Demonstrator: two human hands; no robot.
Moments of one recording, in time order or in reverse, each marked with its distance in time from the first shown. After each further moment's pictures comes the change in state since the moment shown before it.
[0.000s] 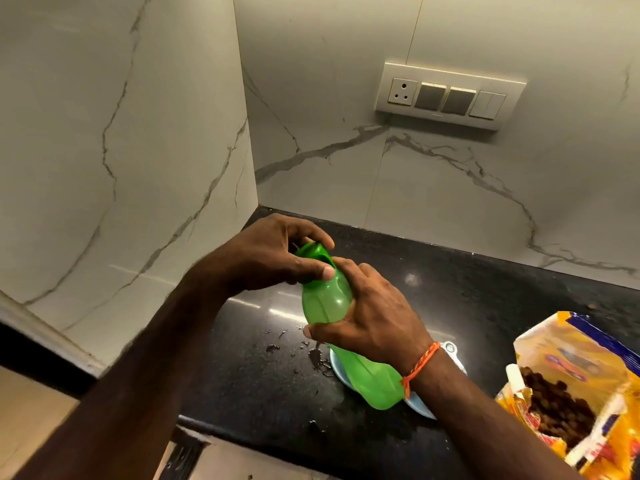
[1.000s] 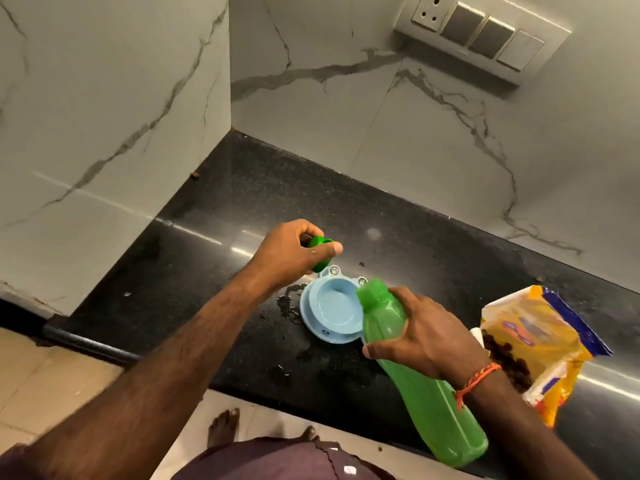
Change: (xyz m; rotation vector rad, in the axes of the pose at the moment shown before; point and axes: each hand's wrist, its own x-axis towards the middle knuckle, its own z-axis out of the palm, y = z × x) left_hand 0.030 -0.094 0.114 -0.267 0.233 -0.266; right_hand -0.068 0.072 -0.015 -0.310 -0.452 0.513
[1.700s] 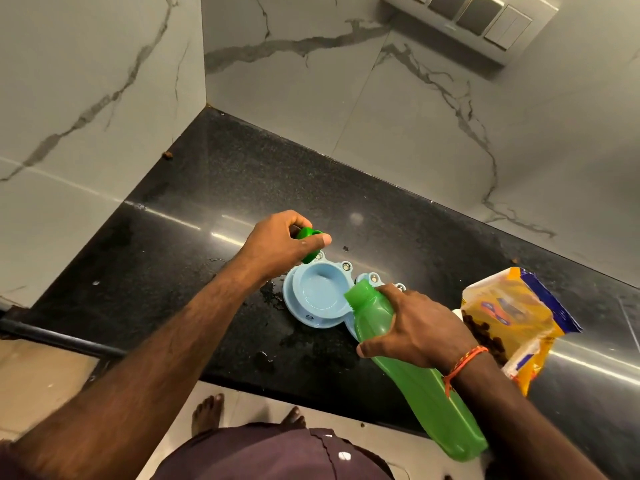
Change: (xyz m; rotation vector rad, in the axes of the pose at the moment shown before) left_hand 0.006 -0.010 0.013 0.065 -0.017 -0.026; right_hand -0.011 -0.003 -0.007 -0.164 -0.132 0.063
